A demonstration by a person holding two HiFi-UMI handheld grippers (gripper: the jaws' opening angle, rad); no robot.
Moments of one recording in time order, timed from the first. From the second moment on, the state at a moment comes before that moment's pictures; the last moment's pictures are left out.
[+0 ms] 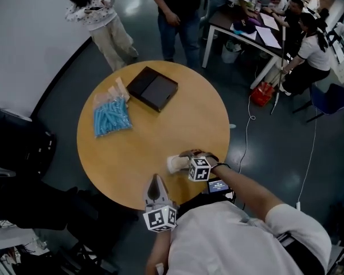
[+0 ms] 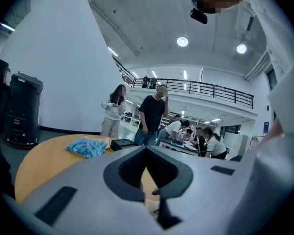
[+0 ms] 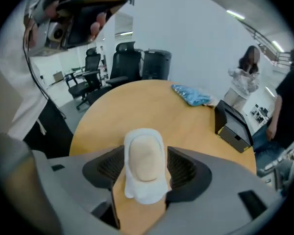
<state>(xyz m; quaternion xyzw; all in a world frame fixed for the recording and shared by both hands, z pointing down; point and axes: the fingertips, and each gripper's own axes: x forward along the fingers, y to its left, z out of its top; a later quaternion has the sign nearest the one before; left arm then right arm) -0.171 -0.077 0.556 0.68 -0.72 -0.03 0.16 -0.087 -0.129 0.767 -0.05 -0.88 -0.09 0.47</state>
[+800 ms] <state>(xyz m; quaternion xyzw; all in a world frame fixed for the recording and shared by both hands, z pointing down) -0.182 -0.095 0.563 0.67 -0.72 -0.03 0.18 -0.099 -0.137 0.807 -0.17 -0.82 -0.18 0.52</state>
